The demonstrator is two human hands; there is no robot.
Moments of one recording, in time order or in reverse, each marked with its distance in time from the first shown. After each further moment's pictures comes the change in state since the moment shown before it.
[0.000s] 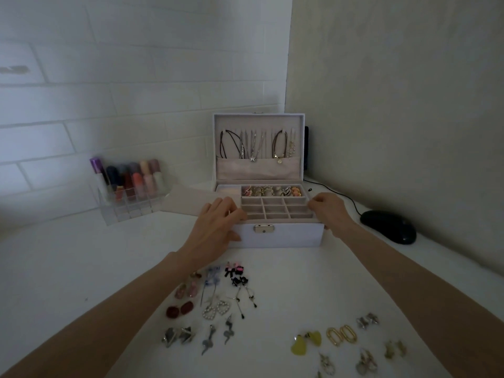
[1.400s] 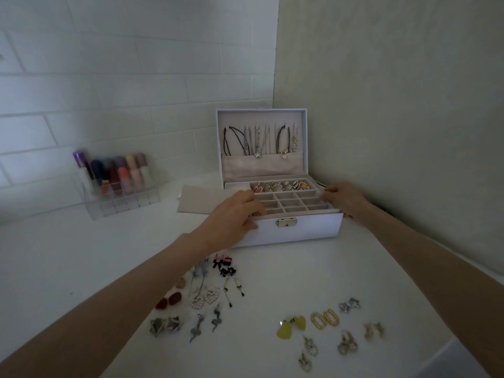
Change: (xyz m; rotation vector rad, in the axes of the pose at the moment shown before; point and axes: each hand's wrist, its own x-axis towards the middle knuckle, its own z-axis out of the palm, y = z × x) left_hand 0.035 0.051 -0.019 -0.247 -0.167 0.011; right_hand -0.004 0.011 -0.060 -0.109 -0.097 0.057
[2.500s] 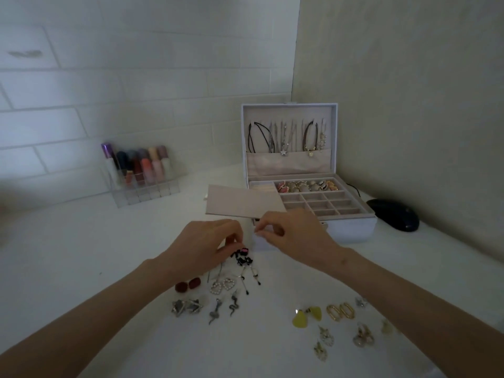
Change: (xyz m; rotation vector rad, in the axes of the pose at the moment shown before) left_hand -0.087 -0.002 -0.029 0.118 0.009 -0.037; right_hand -0.116 -0.059 0.086 -0.288 -0.056 -0.803
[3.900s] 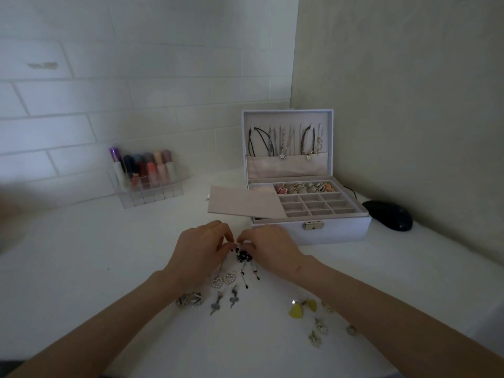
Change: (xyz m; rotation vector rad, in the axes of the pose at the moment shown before) left_hand -0.013 0.017 0.007 0.057 0.031 -0.330; right_hand 0.007 -0.010 0.052 -0.156 -0.107 -0.050
